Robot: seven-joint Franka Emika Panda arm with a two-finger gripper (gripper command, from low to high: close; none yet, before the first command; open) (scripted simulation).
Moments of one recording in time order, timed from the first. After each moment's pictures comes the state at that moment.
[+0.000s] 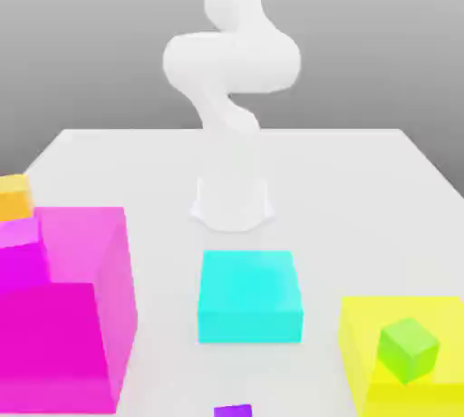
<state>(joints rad) 0.00 -0.71 0.00 -2.30 0.00 2.33 0.79</state>
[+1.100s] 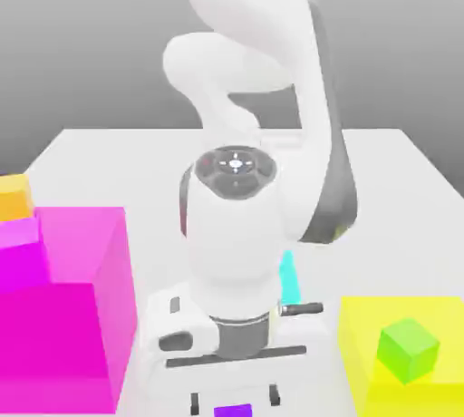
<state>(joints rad) 0.02 0.49 -0.01 -2.26 0.02 2.75 0.65</state>
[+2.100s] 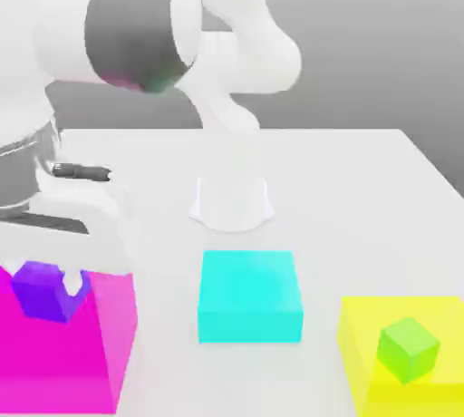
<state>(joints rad) -0.17 0.12 -0.24 -1.98 0.06 1.98 0.75</state>
